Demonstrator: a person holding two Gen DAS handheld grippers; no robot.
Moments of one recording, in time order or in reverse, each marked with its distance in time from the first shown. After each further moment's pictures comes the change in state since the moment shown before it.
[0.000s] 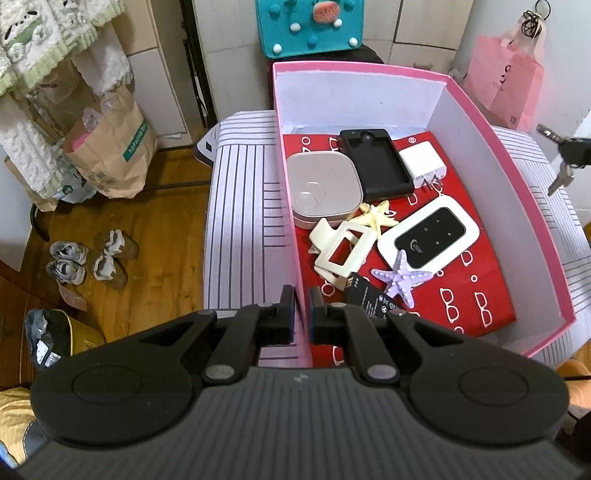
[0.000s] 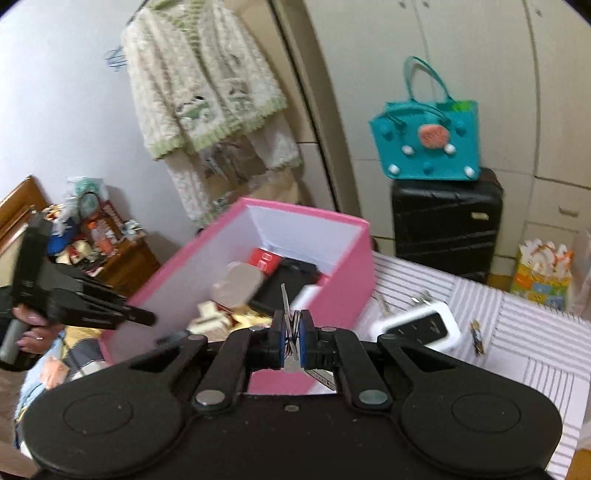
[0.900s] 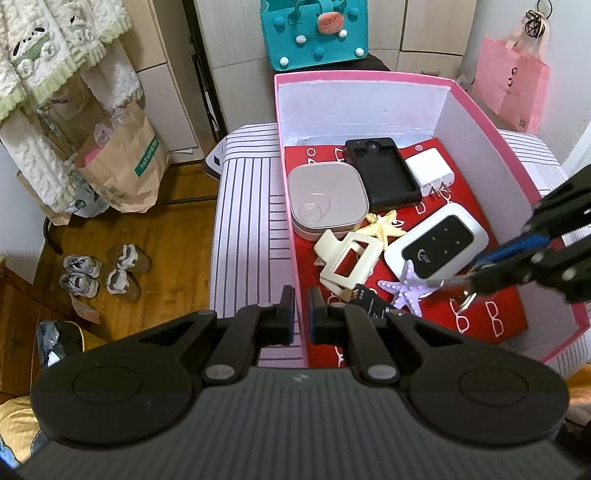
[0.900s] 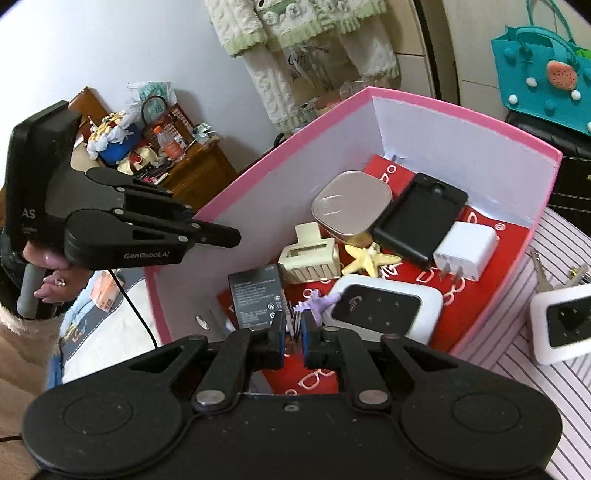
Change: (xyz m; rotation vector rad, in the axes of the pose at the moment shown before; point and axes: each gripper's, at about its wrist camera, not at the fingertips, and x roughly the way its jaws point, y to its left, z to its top) left arm 0.003 -0.011 -0.002 0.024 -0.056 0.064; right arm 0.093 0.051 -0.014 -0.076 0.282 0.212
